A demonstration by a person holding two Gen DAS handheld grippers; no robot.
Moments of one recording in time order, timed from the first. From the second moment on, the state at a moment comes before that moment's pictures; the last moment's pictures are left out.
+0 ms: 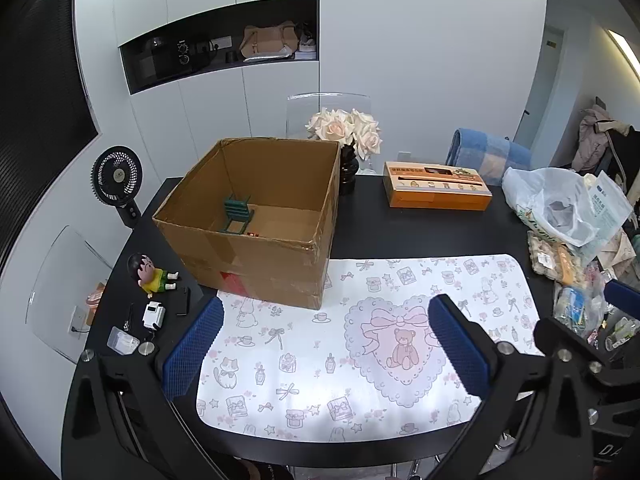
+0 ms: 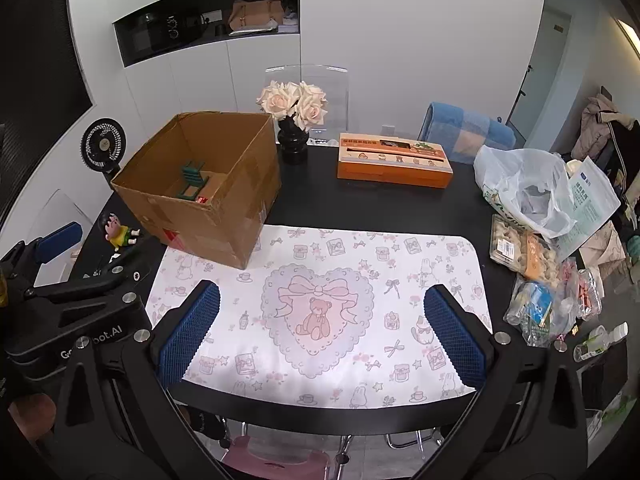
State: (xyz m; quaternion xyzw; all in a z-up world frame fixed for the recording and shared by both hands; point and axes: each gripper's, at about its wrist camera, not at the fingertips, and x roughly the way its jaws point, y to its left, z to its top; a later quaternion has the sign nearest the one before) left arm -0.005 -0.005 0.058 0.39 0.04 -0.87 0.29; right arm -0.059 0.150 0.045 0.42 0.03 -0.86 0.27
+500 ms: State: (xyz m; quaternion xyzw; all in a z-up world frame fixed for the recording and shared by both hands) left arm -0.004 -0.014 0.063 0.39 0.05 -0.87 0.28; right arm -0.088 0.152 0.029 0.45 0.02 -0.86 0.25
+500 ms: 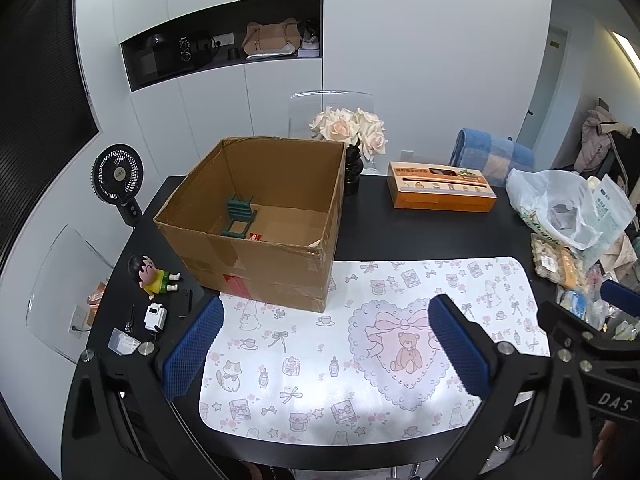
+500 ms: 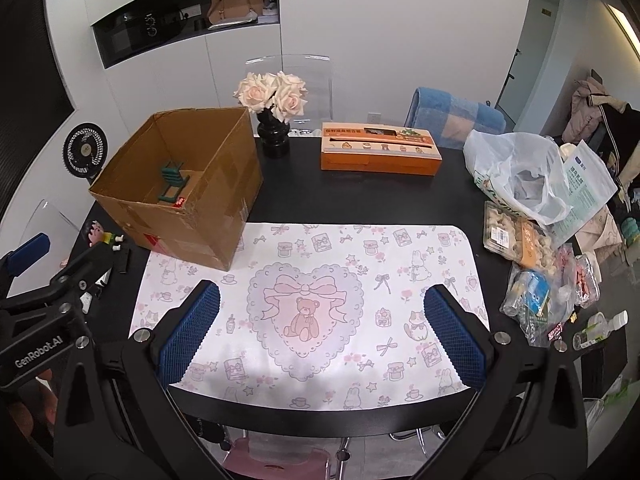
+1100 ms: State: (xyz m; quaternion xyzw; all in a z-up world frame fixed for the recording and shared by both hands) left arm -0.004 0.000 0.059 0.41 0.06 -0.87 0.27; right arm -0.096 0.163 0.010 0.47 0.01 -0.85 0.24
